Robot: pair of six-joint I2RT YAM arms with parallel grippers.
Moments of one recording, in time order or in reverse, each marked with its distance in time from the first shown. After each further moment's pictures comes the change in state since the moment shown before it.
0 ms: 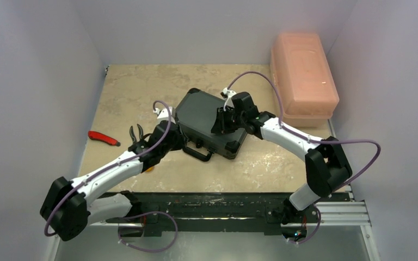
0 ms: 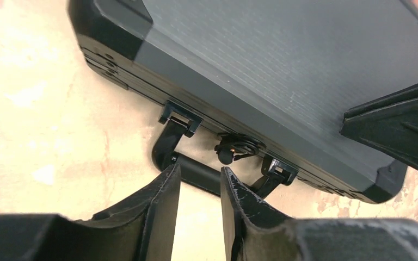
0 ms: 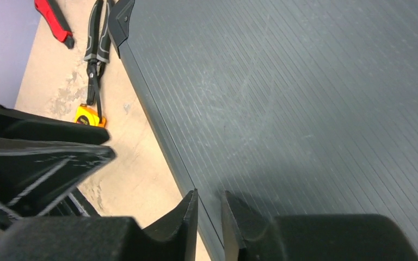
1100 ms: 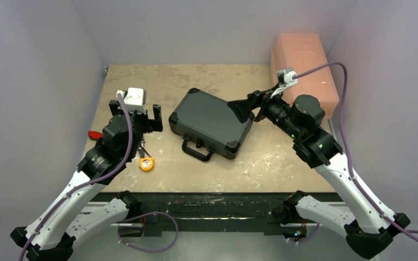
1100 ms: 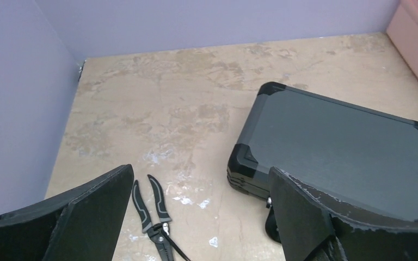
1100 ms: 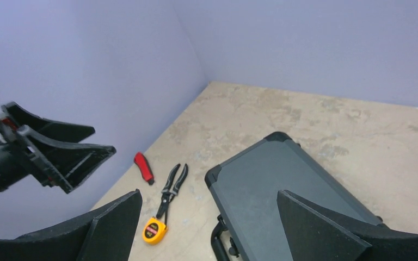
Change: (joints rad) left arm 0.006 -0.404 0.367 -0.308 -0.315 0.623; right arm 0.000 -0.620 0.100 -0.073 0.205 -0.033
